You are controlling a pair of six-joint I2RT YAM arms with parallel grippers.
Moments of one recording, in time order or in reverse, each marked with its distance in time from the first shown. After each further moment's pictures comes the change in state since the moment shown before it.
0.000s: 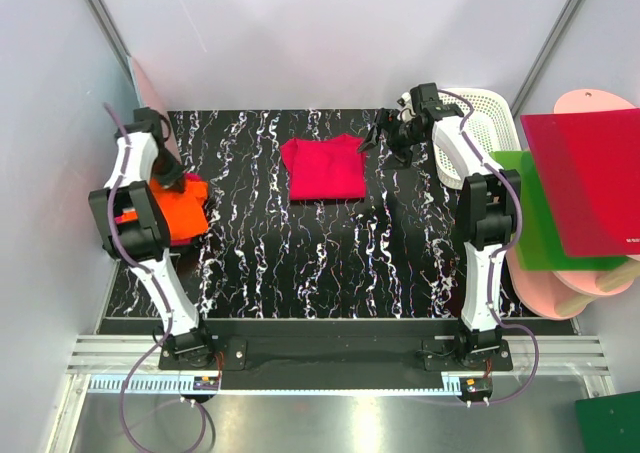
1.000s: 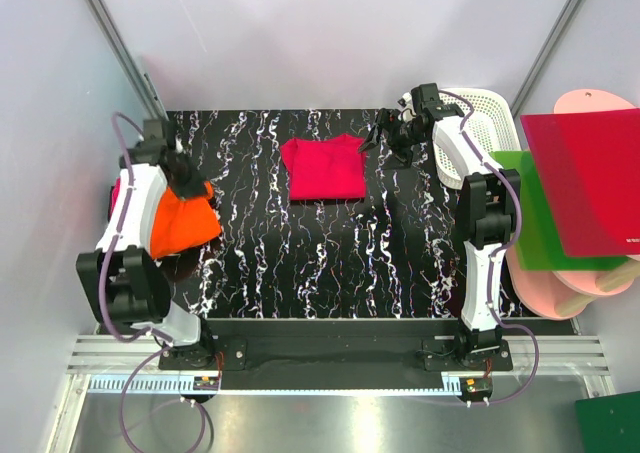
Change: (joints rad) left arm -0.172 -0.502 -0.301 0.068 0.103 0.038; right arm -0.006 0.014 0.011 0.000 -0.006 -0.001
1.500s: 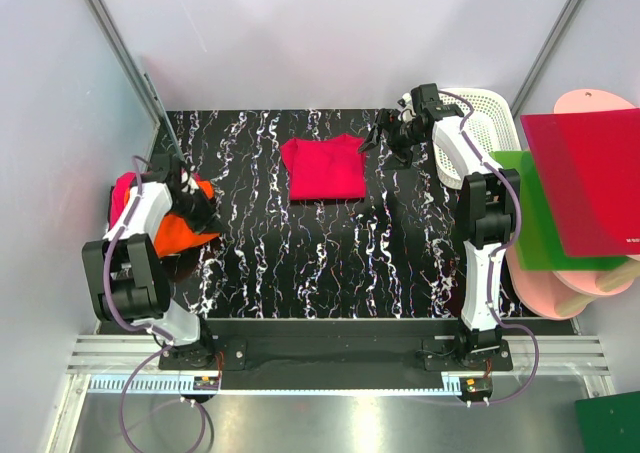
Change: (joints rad) left arm 0.069 0.029 -0.343 0.055 0.383 0.013; right arm 0.000 0.003 0.000 0.000 -0.002 0.000
